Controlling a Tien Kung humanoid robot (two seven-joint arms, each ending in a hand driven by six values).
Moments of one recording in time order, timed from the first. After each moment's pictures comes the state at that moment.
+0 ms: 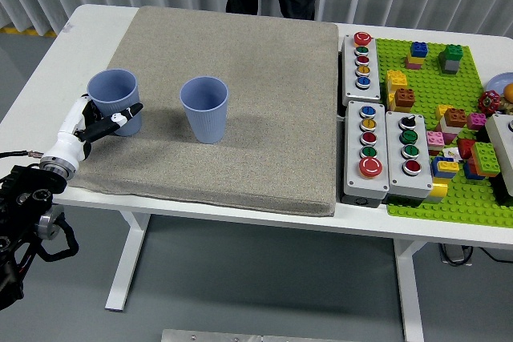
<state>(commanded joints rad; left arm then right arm) -0.28 0.28 -1.27 -1.03 1.09 0.00 -0.21 0.17 -0.09 1.16 0.18 -0.74 -0.11 -0.23</state>
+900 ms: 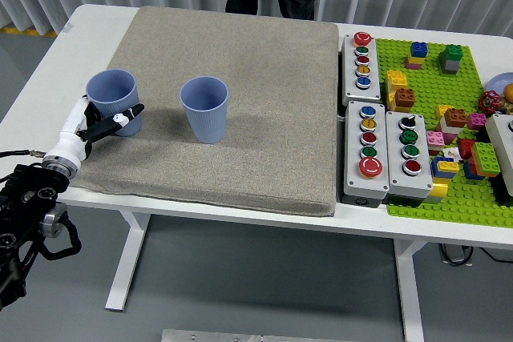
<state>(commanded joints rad) -0.30 0.27 -1.25 -0.99 1.11 0.02 -0.21 0.17 -0.09 1.17 0.18 -0.75 -0.11 -0.23</state>
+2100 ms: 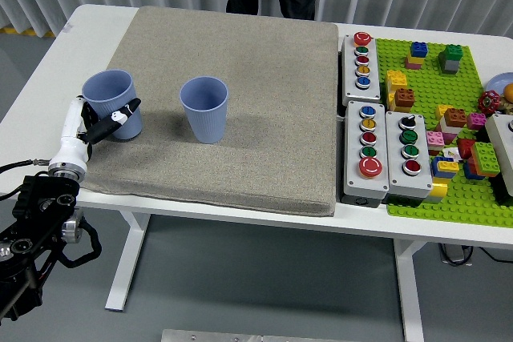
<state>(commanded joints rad) -0.27 0.23 -1.22 -1.04 1.07 0.26 -0.28 0.17 -0.09 1.17 0.18 -0.75 -0.11 -0.23</state>
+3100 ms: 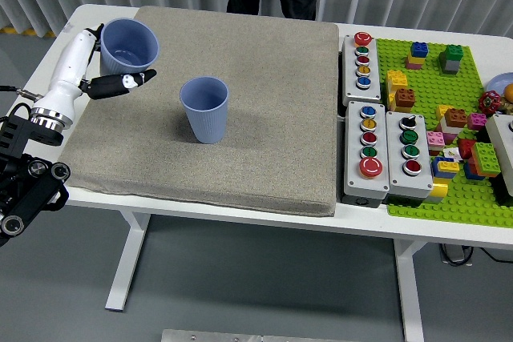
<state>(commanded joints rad) -0.41 0.39 -1.13 -1.18 1.60 0.31 -0.20 0.16 -0.10 1.17 0.18 -0.75 -0.11 -0.23</state>
